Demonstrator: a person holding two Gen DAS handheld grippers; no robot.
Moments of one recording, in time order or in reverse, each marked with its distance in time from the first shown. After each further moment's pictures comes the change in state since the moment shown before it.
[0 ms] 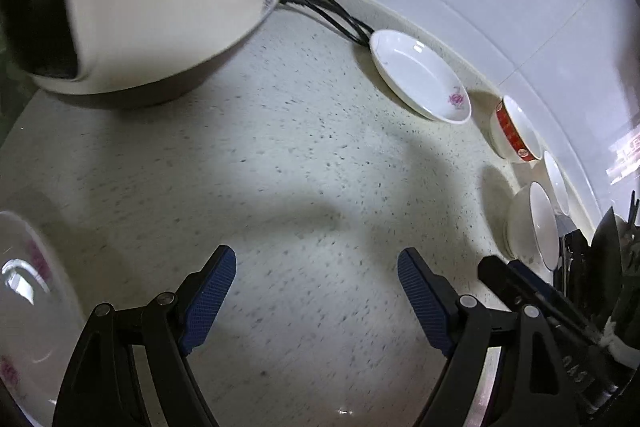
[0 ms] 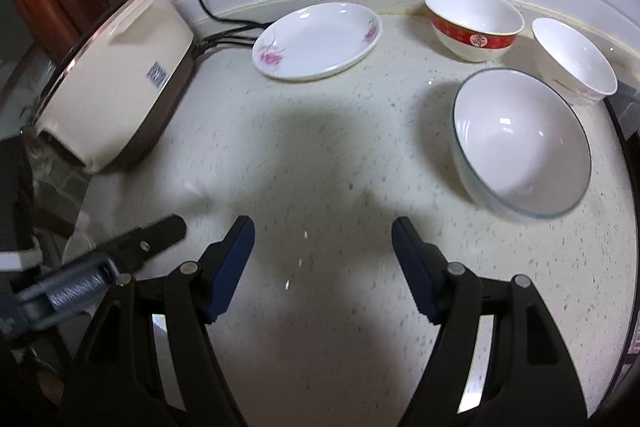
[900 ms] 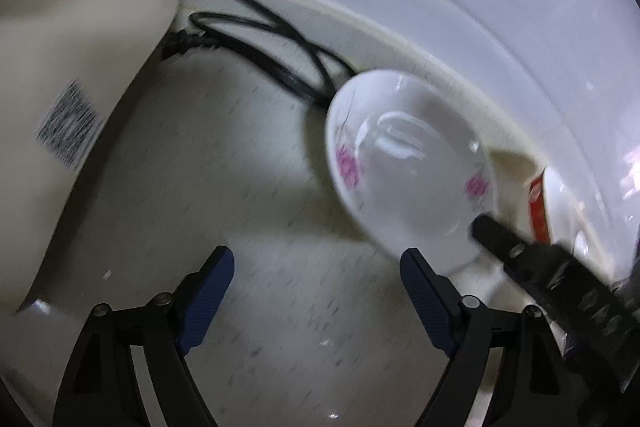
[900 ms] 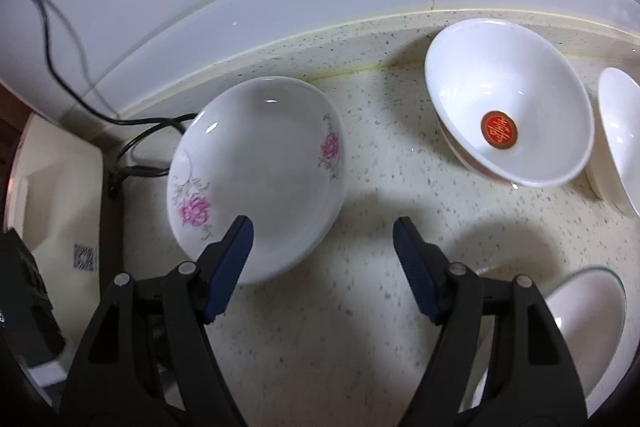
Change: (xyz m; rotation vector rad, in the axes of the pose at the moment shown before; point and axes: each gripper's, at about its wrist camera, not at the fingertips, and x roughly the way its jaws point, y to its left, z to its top) left arm 0.088 -0.059 0.124 -0.017 0.035 0.030; right arm 0.100 -0.037 0.137 0.260 0.060 -0.076
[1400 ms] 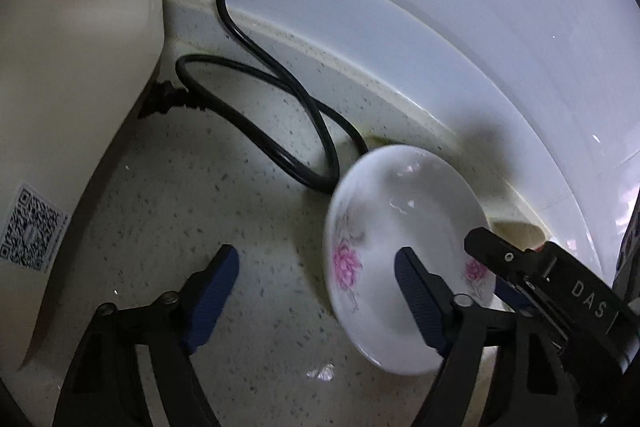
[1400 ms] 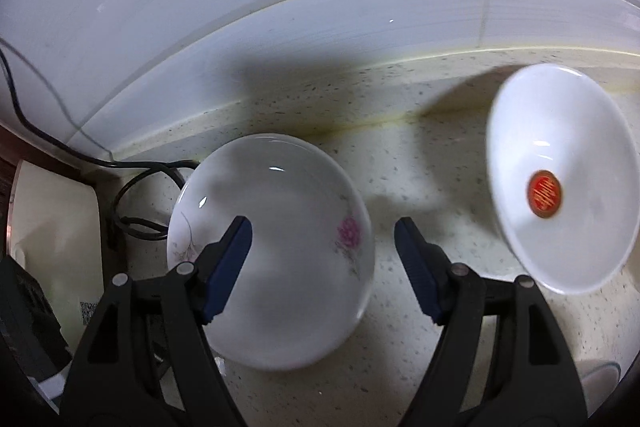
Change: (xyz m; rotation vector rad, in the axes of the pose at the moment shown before) left arm 0.024 -0.001 0.056 -0.068 -0.104 -0.008; right arm 0.035 0.010 0.054 -0.012 0.034 0.042
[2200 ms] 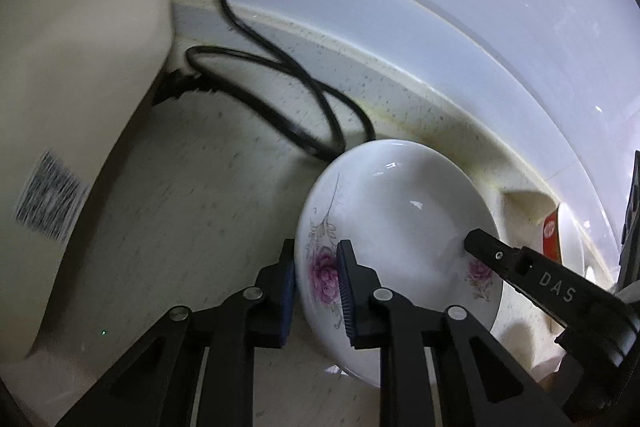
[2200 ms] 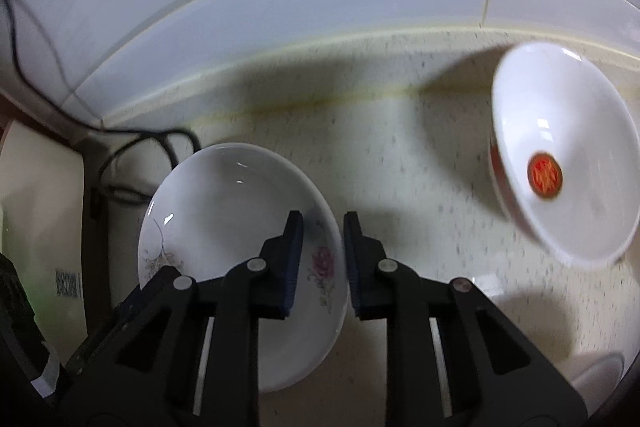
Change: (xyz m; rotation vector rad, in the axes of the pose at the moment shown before) left arm 0.018 -0.017 -0.002 0.069 0.012 0.039; right arm 0.011 0.001 -0.017 -0.066 0.004 -0.038
